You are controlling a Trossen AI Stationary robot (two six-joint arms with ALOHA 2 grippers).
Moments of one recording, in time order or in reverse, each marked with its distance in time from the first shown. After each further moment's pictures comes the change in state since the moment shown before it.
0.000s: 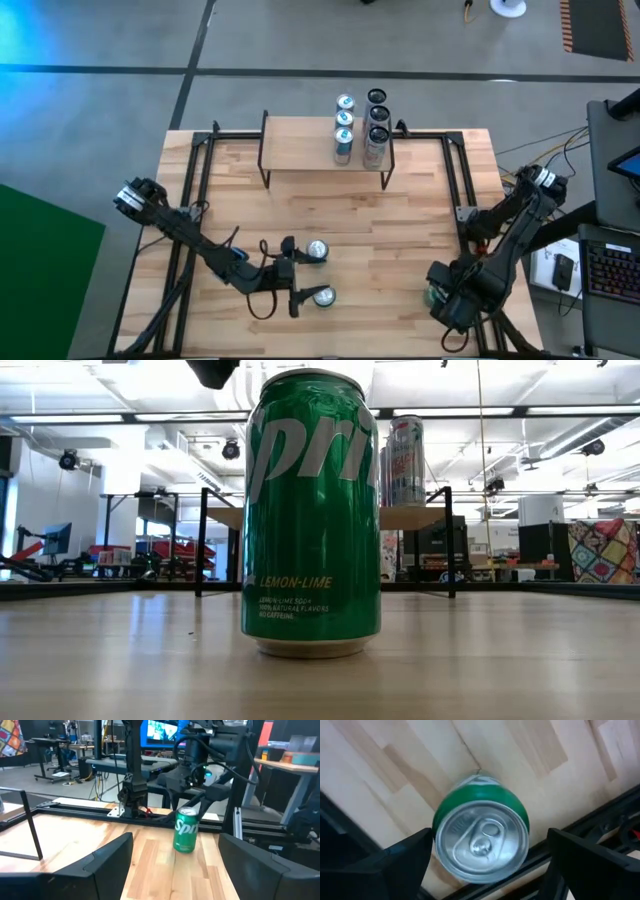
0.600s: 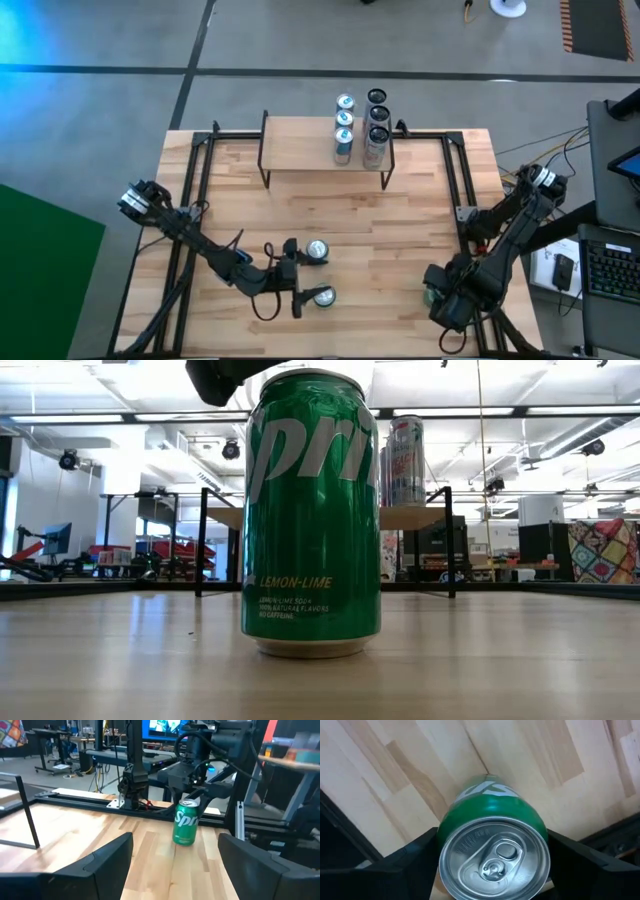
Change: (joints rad) left arm -0.001 0.045 0.003 0.007 0.000 -0.044; right arm 0.000 -0.012 -0.074 0.113 0.009 -0.071
